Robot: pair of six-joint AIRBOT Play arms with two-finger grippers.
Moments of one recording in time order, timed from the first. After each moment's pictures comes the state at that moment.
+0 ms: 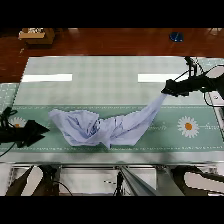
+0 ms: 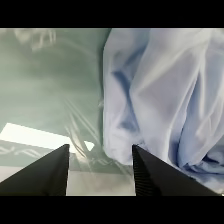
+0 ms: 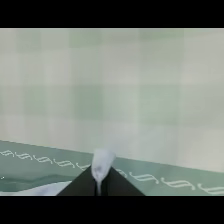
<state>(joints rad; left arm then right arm) 0.70 -0.83 0.44 0.99 -1.40 -1.32 -0.14 -1.40 1.10 -0.99 1.05 1.32</state>
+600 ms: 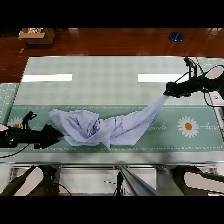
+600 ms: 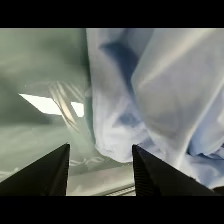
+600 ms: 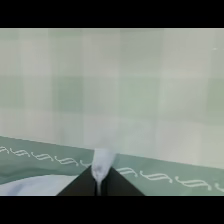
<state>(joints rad) 0.51 -1.00 0.35 0.91 -1.28 -1.27 -0.14 -1.40 1.10 -1.07 1.06 1.31</state>
